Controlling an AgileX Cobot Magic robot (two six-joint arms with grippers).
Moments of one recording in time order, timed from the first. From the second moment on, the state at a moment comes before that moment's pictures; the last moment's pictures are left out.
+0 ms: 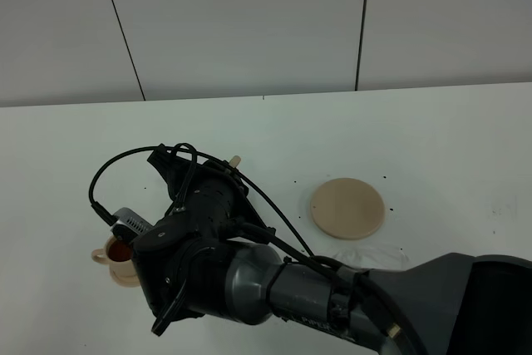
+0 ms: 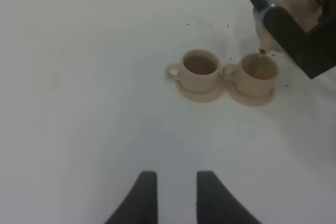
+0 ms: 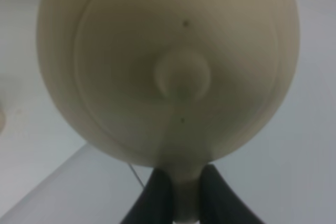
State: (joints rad) left arm 0.00 -0.01 -0.51 0.00 1.04 -0.05; right arm 1.10 2.34 -1.84 -1.21 1.01 -0.72
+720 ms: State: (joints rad) left arm 0.00 -0.01 -0.51 0.00 1.04 -0.05; right arm 1.10 2.34 -1.84 -1.21 1.03 -0.77
